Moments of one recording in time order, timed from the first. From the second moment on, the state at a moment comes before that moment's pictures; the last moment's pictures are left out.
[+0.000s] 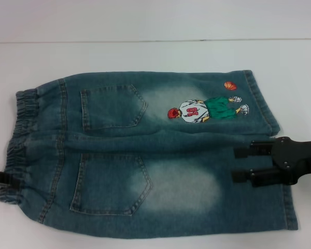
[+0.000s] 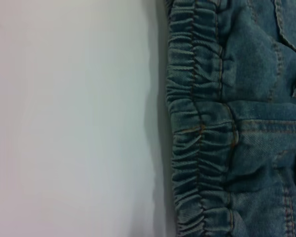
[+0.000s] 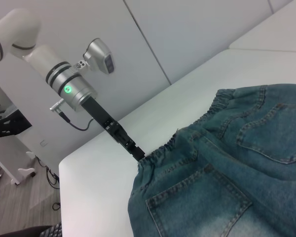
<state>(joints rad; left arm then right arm) -0.58 -1.95 0.43 0.84 2.81 1.68 -2.43 0.51 2.01 -0.68 -0.66 -2.12 -1.79 1.60</state>
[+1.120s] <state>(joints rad) -0.60 -1.96 0.44 0.82 2.80 1.69 -2.44 0.52 2.01 -0.68 -0.66 -2.11 -1.79 1.60</state>
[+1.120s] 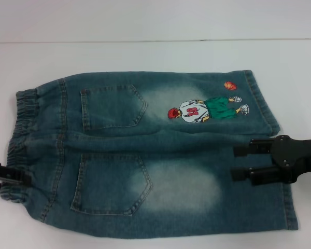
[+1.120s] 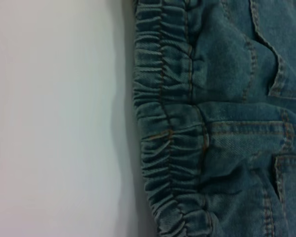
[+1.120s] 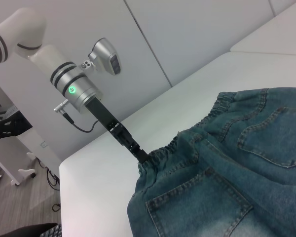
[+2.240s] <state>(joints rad) -0.59 -1.96 0.46 0.86 2.80 1.72 -2.39 0.54 1.99 -0.68 -0.67 -2.11 -1.80 1.73</state>
